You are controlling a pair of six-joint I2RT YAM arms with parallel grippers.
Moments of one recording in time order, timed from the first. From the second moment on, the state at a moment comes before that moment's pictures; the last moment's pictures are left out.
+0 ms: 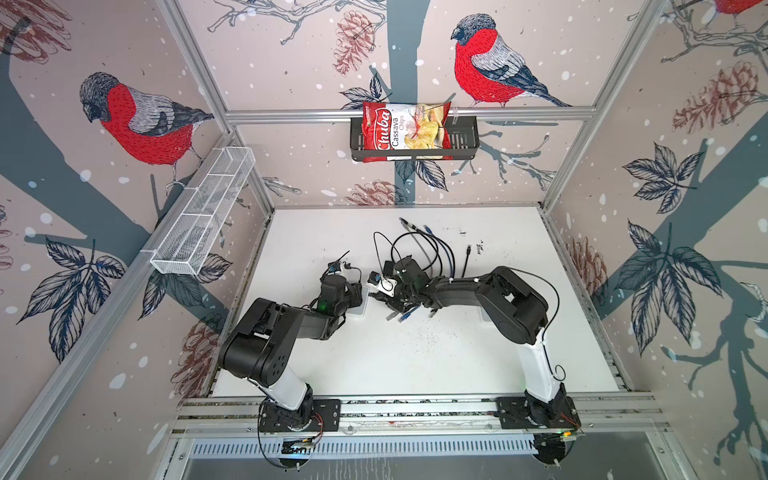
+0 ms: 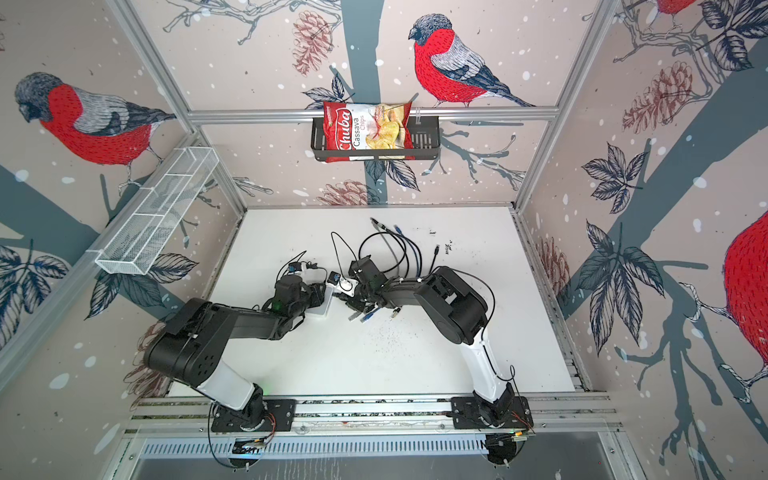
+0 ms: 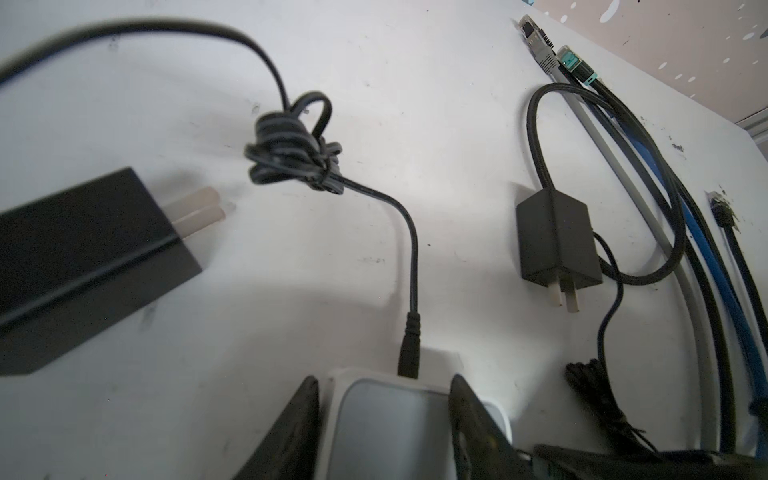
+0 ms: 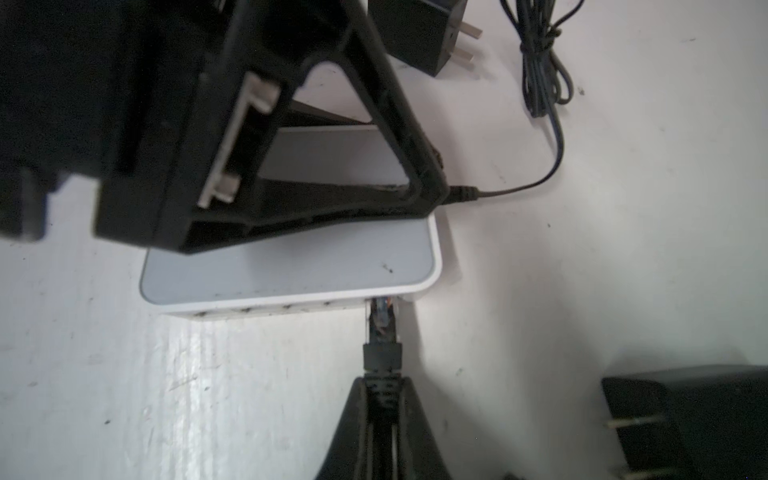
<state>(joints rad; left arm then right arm) -0.32 1.61 0.42 0.57 0.03 -0.49 0.88 2.14 1.25 0.14 -0.36 -0.44</state>
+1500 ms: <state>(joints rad) -0.32 1.56 0.47 0.42 0.07 -0.46 0.87 2.17 1.33 0.12 -0.32 -0.34</state>
